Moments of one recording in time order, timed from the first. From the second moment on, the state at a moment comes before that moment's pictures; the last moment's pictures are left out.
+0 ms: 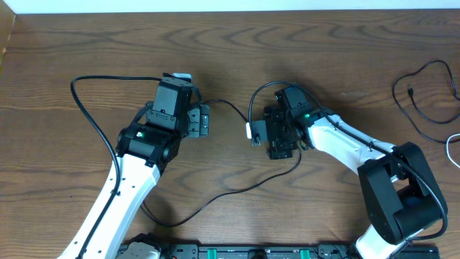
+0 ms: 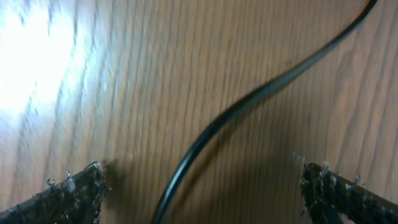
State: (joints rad) left arm -0.34 1.26 1.07 -0.74 -0.19 -0.21; right arm 0.47 1.82 1.03 -0.38 -0.30 -1.17
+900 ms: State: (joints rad) left arm -0.34 1.26 1.07 -0.74 -0.19 -0.21; right arm 0.49 1.64 1.02 -0.63 -0.62 -1.07
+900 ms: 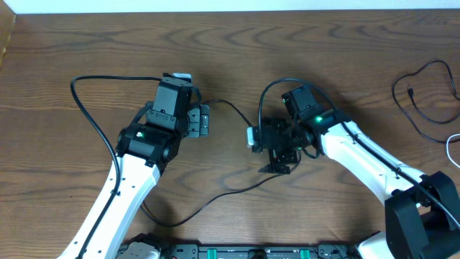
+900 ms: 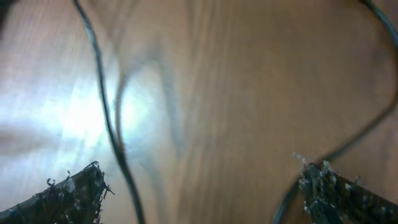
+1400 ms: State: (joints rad) left arm -0.34 1.26 1.07 -0.74 -0.19 -0.21; right arm 0.63 1.71 1.01 -0.64 -0.64 -1.08
